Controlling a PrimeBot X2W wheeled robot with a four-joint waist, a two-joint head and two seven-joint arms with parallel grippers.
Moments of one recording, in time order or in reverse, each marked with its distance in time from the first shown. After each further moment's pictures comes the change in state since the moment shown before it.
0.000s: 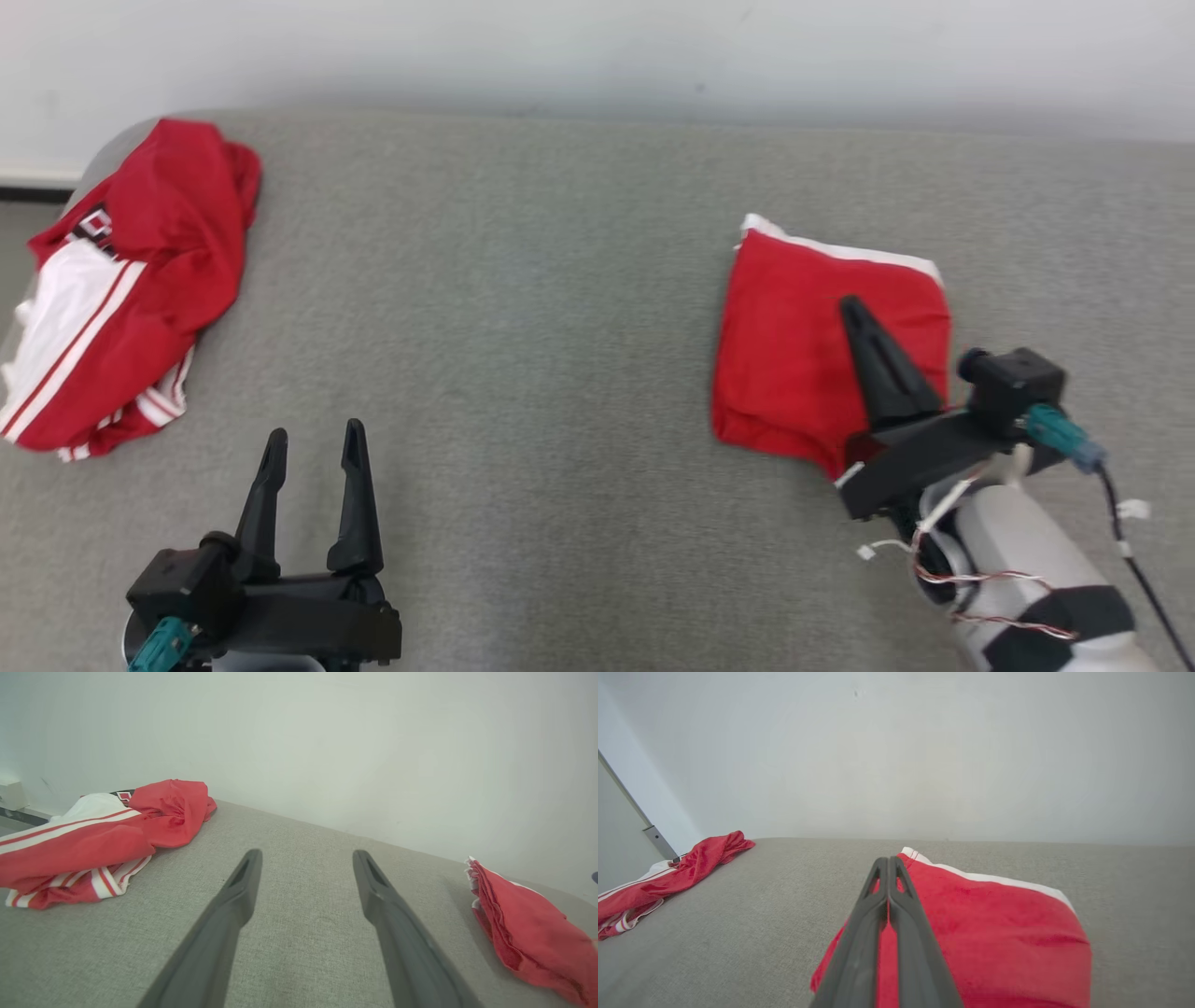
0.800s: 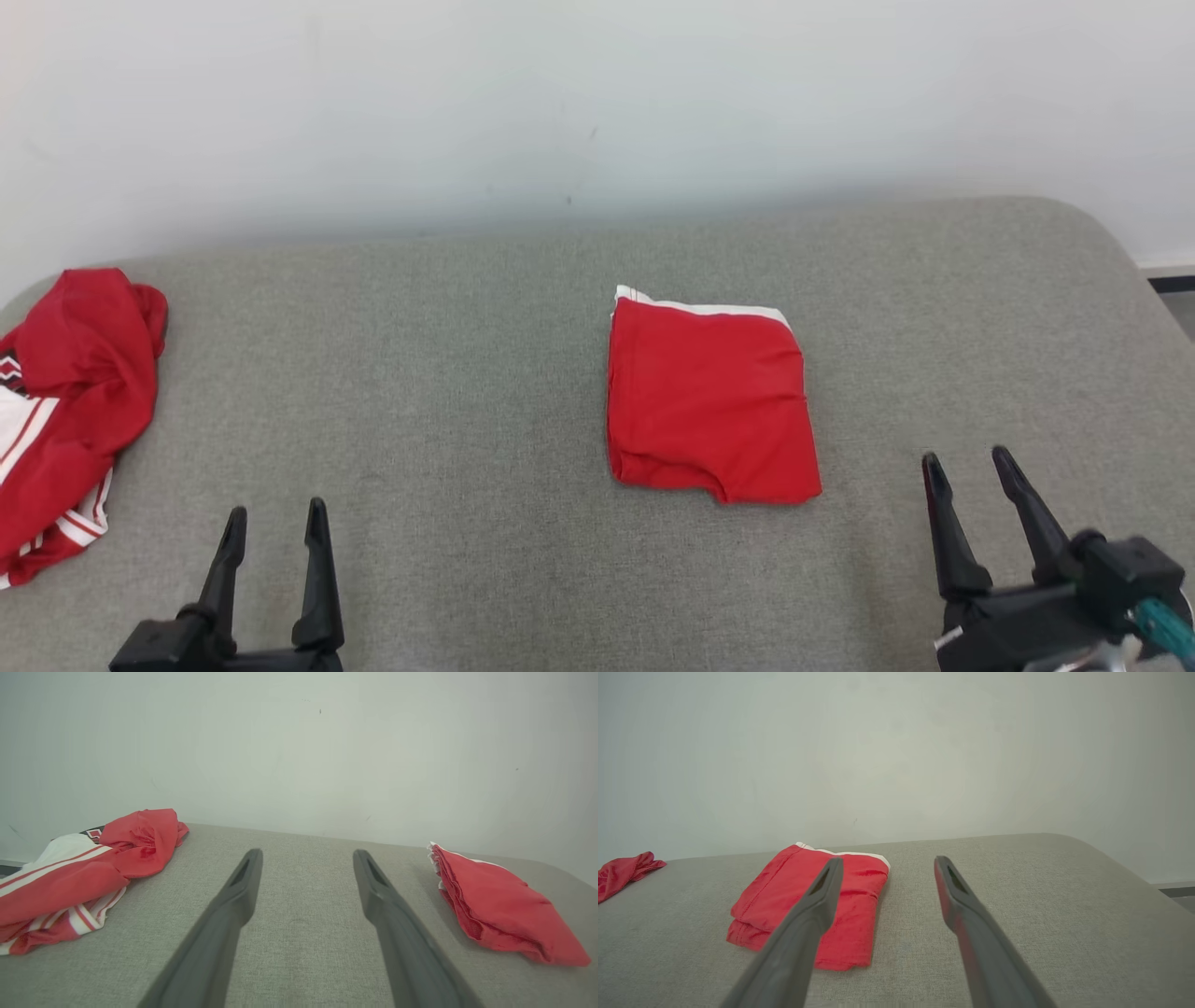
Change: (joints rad) left arm 0.108 0.001 0.096 0.015 0.127 -0.037 0.000; right arm 0.414 -0.019 -0.229 -0.279 -0.116 0.000 0.000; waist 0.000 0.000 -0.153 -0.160
